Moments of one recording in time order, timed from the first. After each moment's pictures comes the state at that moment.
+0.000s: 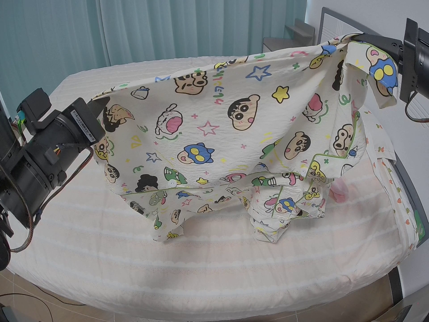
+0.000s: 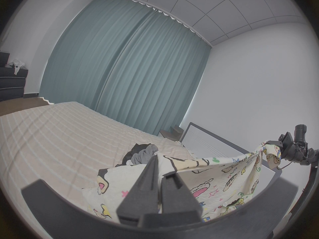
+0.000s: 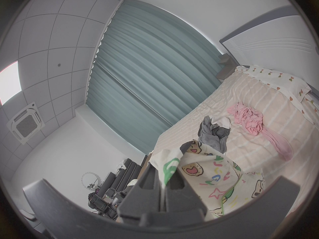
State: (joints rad) left arm -0.57 1.34 -0.67 -0.87 0.33 -0.32; right arm 0.56 1.30 -1.26 -0.14 0.05 0.73
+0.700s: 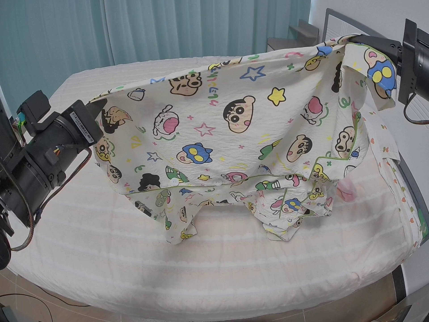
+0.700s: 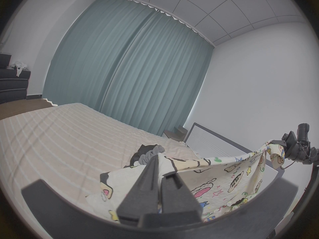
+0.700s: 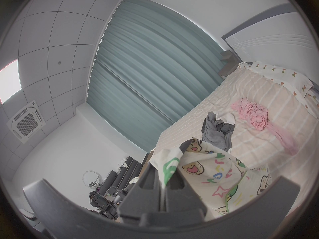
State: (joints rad) left arm -0.55 1.34 -0.66 -0.86 0.33 -0.32; right arm 0.57 1.30 -1.25 -0.14 0.05 0.73
